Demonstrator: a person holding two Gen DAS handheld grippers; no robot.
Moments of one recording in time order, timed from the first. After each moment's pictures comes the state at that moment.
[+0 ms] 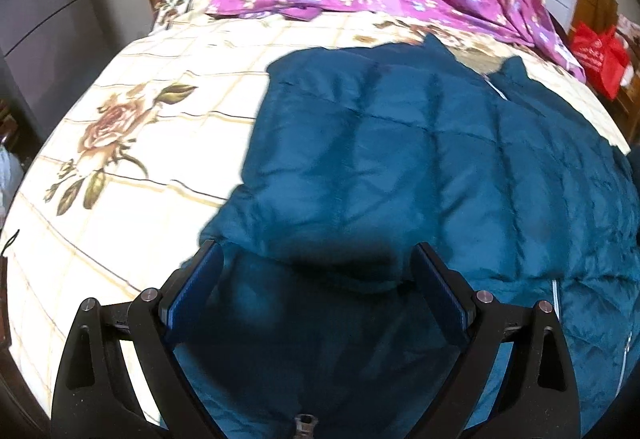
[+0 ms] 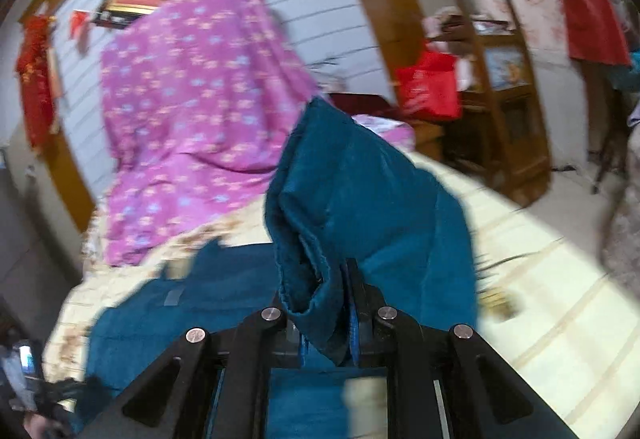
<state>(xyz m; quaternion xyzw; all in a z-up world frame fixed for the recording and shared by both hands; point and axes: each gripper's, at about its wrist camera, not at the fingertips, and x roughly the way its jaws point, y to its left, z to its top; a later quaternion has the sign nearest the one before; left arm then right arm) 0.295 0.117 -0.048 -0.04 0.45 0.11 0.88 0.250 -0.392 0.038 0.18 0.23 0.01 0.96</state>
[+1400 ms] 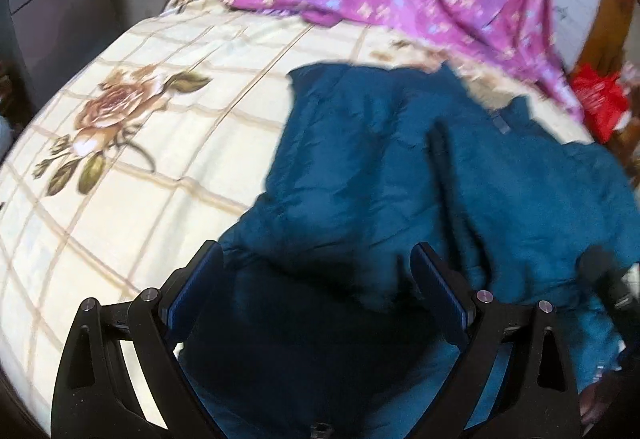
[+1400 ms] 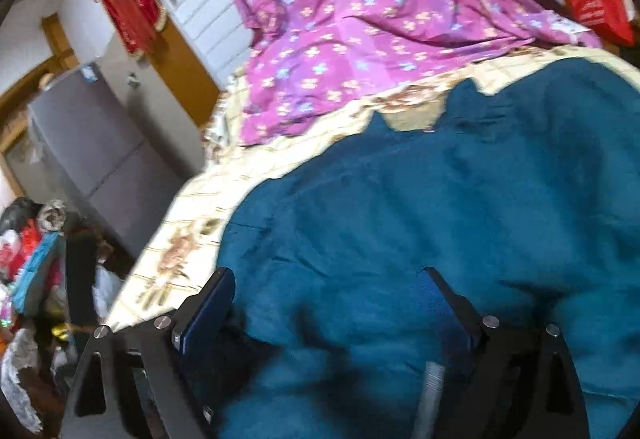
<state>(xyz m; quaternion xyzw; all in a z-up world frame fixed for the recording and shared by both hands) 0.289 0.145 -0.037 -0.11 0.43 0.09 0.89 0.306 -0.110 -0.039 0.16 0.36 0.23 0.89</state>
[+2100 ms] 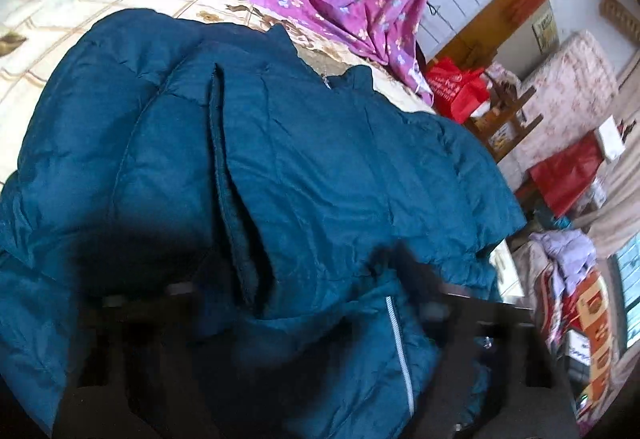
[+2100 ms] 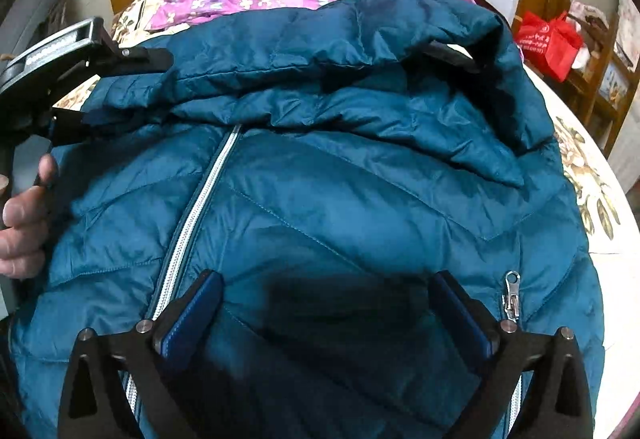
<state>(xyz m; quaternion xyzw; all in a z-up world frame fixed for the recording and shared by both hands) 0.319 0.094 -0.060 -0.25 0.42 -0.19 0.85 0.221 -0.163 -0.093 -0.06 0.47 0.08 0.88</state>
